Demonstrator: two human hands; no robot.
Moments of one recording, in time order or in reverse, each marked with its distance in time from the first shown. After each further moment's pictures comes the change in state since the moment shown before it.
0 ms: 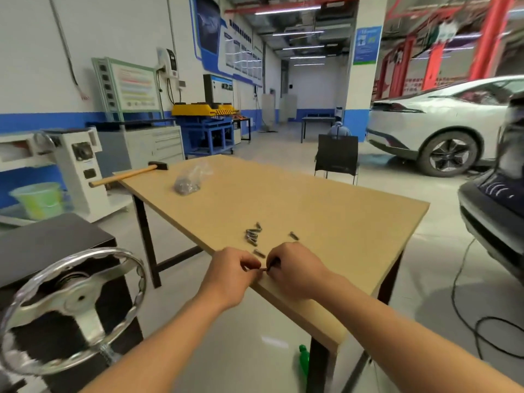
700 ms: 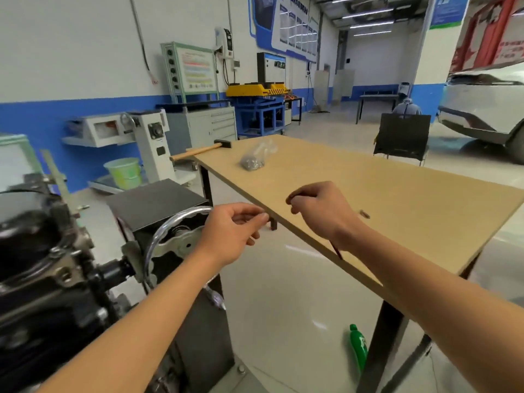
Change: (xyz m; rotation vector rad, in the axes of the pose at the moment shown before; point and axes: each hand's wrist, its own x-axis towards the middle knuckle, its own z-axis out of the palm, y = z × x) left_hand -0.064 -0.026 -0.125 -0.368 0.171 -0.003; right_hand -0.003 -0.112 -0.021 0.642 0.182 0.019
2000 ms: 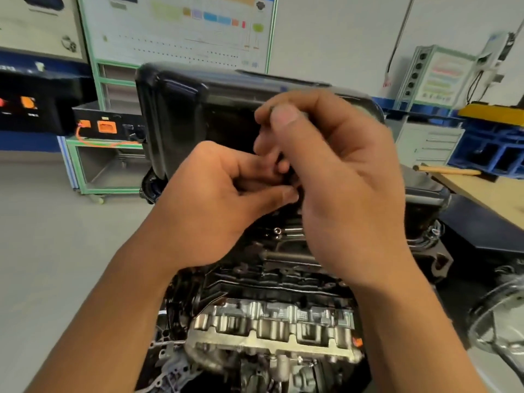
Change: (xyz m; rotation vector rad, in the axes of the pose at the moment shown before) left_hand -0.274 0.049 -0.350 0.388 0.499 0.292; right_hand -0.194 -0.298 0.312 0.919 -0.661 -0.877
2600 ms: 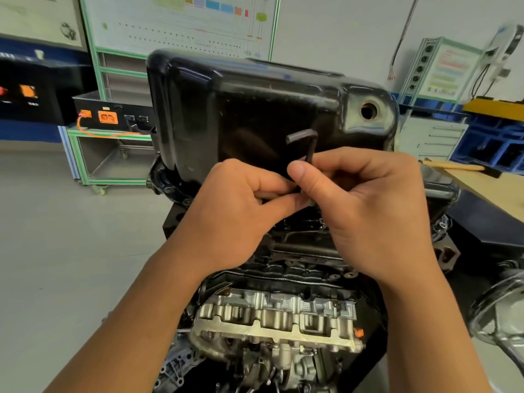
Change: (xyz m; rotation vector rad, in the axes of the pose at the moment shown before) left_hand -0.010 -0.023 0.009 0.108 0.040 -0.124; right_hand -0.018 0.025 -0.028 -0.314 0.022 0.043
